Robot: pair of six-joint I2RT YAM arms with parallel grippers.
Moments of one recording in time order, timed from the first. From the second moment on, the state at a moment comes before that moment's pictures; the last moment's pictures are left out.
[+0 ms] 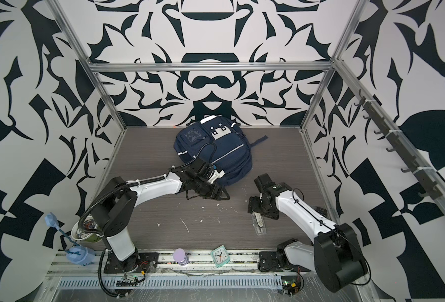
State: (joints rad) left arm -0.79 1.79 1.14 -0.32 0.66 -0.50; right arm 0.37 1.21 0.67 -0.87 -0.11 0.61
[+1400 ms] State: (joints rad) left arm -0.79 1.84 1.11 -0.30 0.65 -0.58; right arm 0.59 1.41 0.70 -0.68 -0.08 0.73
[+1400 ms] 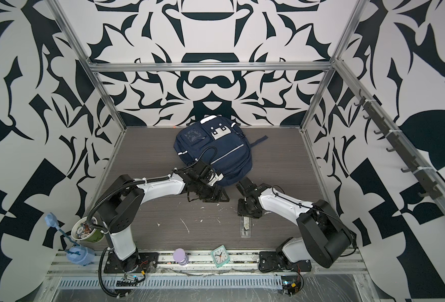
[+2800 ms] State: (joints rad) left arm -0.94 1.86 1.27 -0.49 0.38 -0.47; right arm 0.36 1.41 0.81 -0.51 -0.05 0.77
